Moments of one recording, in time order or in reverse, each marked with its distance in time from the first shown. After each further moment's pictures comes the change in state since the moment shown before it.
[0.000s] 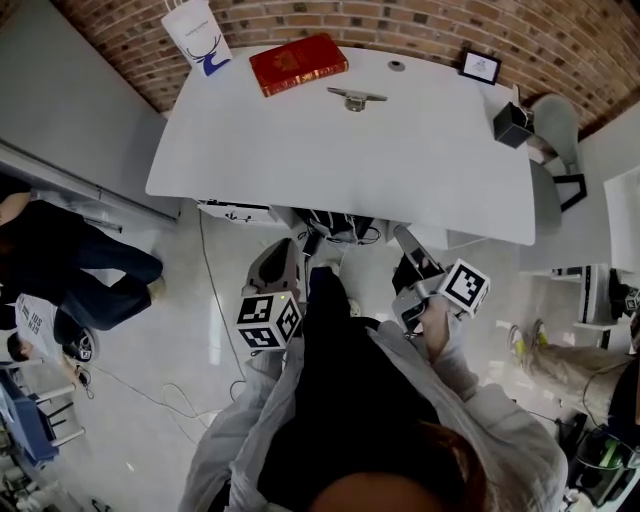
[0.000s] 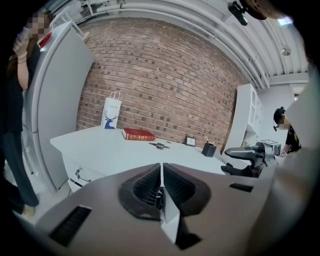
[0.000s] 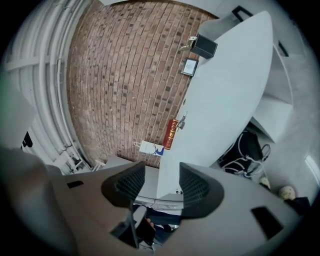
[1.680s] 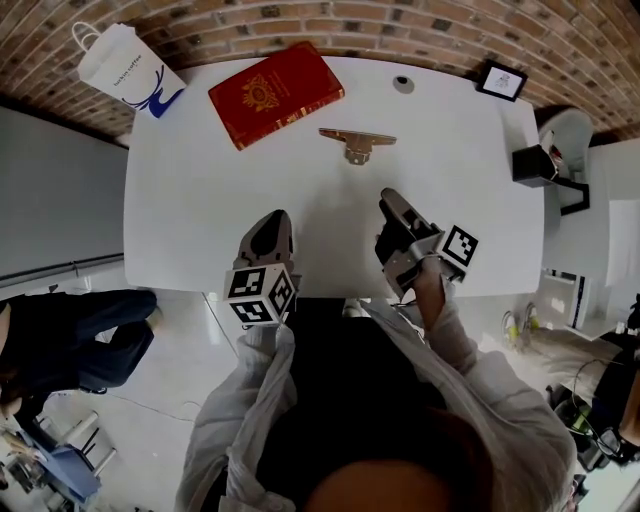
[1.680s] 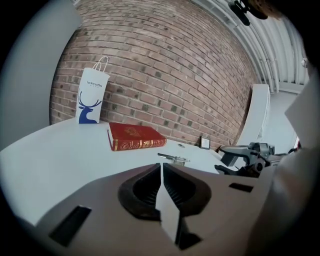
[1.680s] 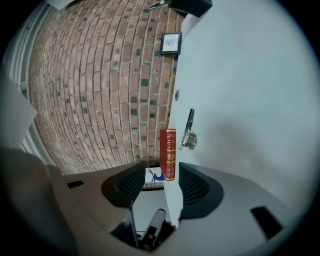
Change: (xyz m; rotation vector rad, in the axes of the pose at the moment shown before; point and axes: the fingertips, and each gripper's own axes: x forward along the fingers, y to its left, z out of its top) left arm 0.271 0.095 0.072 -0.036 0.139 -0.085; right arm 0.247 -0.045 0.135 0.296 -0.062 -0.076
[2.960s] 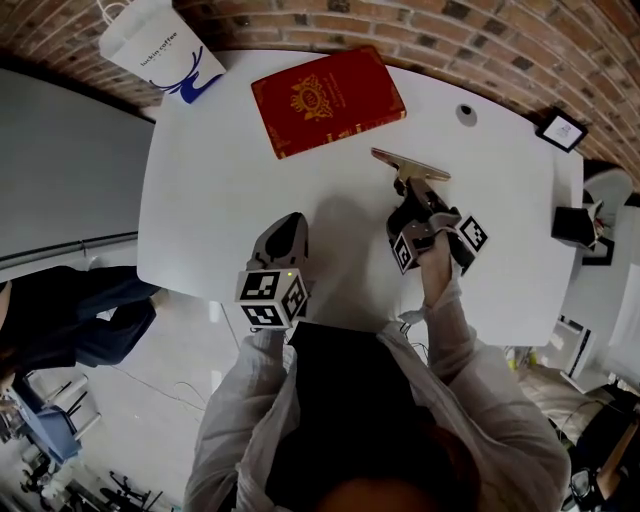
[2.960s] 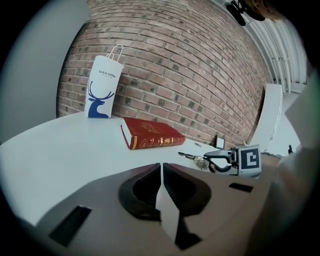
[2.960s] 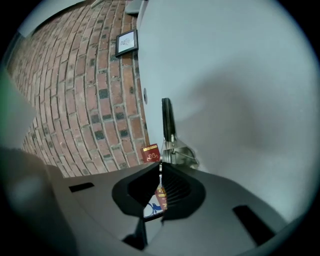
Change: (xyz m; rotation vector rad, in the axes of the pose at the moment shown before) left arm 0.038 0.067 -0.003 -0.051 0.021 0.081; right arm 0.122 -0.064 0.050 0.328 -0.178 -0.093
